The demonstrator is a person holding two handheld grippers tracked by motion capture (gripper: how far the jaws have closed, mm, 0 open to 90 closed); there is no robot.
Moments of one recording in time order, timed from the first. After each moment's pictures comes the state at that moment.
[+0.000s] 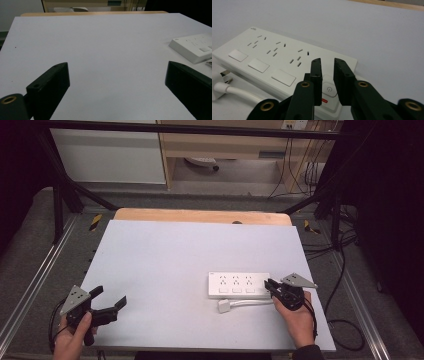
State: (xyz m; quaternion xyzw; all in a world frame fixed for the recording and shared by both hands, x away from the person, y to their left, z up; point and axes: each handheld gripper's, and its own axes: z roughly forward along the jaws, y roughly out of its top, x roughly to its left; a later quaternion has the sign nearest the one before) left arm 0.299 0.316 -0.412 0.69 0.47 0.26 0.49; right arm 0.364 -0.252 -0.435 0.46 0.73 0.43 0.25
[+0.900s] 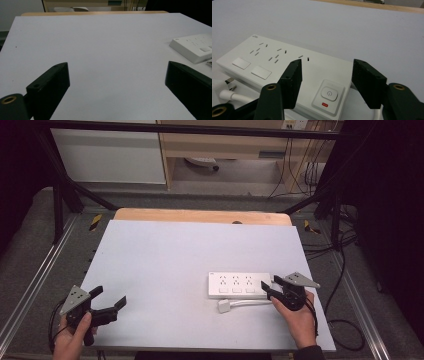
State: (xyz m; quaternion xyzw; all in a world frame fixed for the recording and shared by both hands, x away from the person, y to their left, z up) left arm 0.299 0.317 -0.413 0.69 0.47 0.26 0.49; right arm 0.363 -0.252 -0.429 0.47 0.72 0.44 0.25
